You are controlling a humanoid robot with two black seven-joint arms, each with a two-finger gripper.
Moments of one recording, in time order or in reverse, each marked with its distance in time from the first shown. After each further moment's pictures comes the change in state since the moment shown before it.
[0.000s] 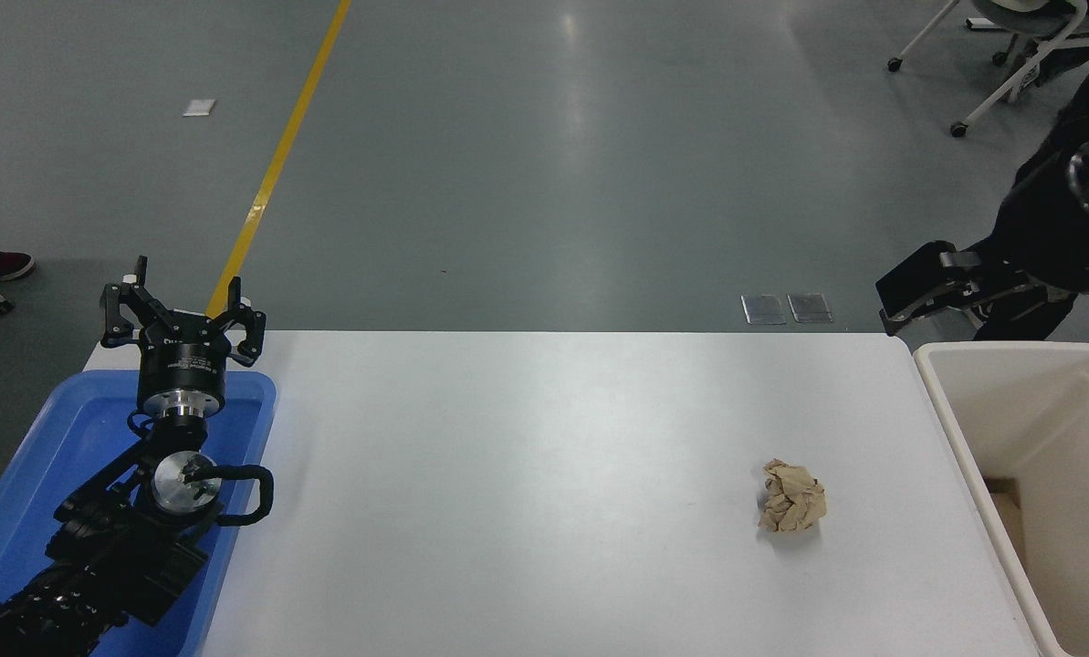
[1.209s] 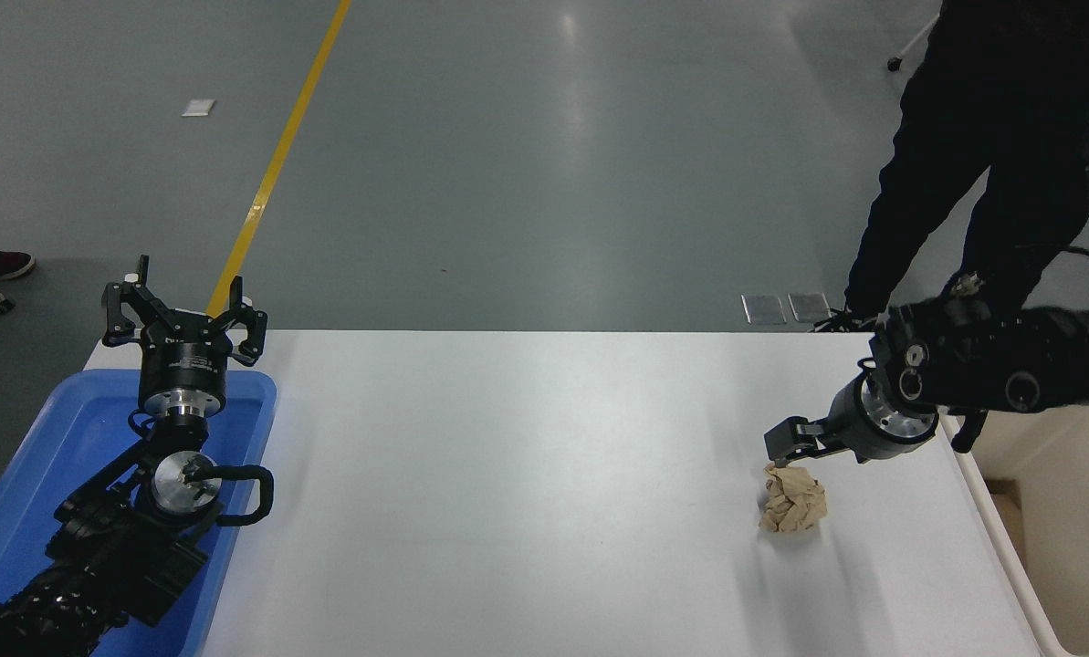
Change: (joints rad) left arm -0.001 0.000 0.000 -0.001 0.002 -0.001 0.002; right arm -1.143 0.171 0.482 -0.562 -0.182 -0.406 -0.001
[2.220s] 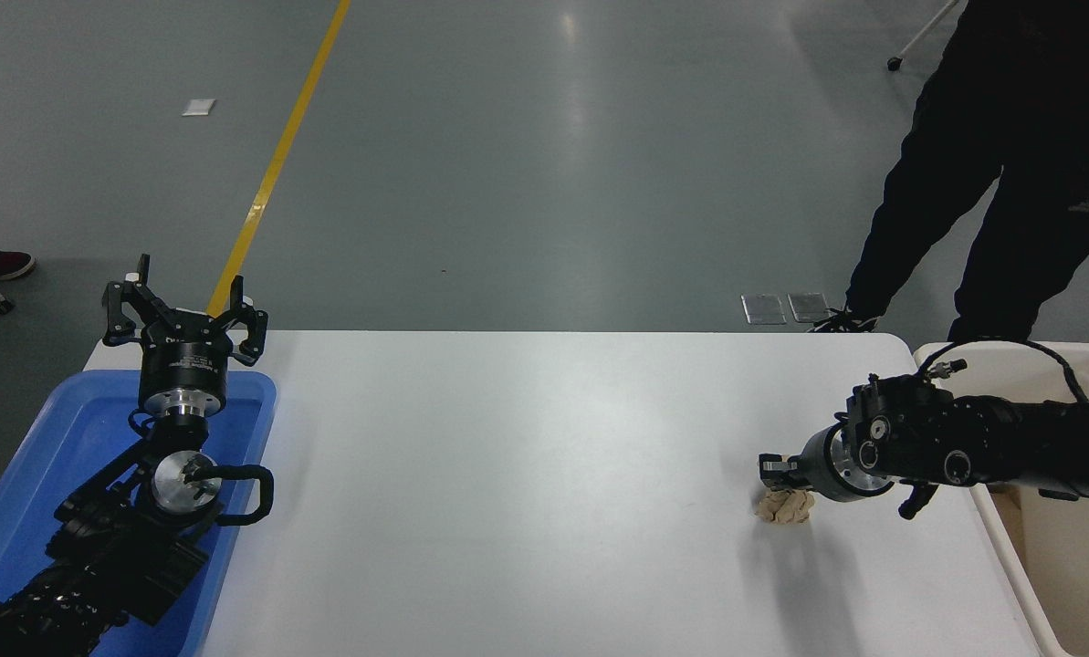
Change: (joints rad) left arm 0.000 0.000 0.000 0.000 0.000 0.000 0.001; right arm -0.066 0.004 0.043 -0.042 -0.001 -0.086 0.000
